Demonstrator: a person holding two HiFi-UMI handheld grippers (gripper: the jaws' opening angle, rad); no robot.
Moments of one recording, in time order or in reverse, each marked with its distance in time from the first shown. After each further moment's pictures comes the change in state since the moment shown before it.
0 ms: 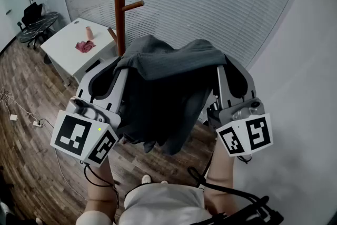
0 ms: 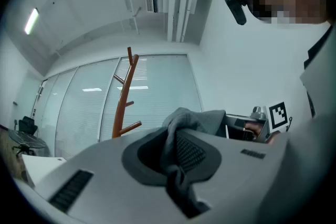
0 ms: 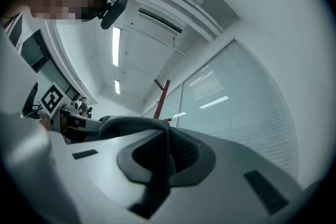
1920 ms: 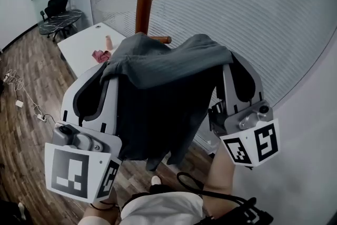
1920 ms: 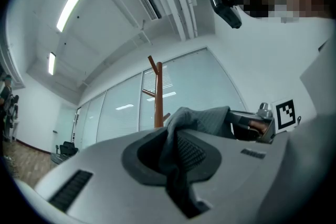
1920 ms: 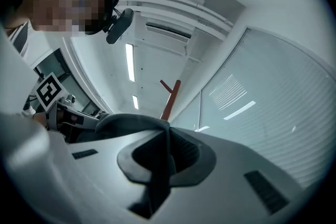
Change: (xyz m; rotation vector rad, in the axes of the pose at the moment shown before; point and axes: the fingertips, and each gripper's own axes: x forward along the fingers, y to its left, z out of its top) left arm 0.039 0.085 0.045 0.146 -0.034 0.387; right arm 0.151 -0.010 0.006 0.031 -0.171 0.270
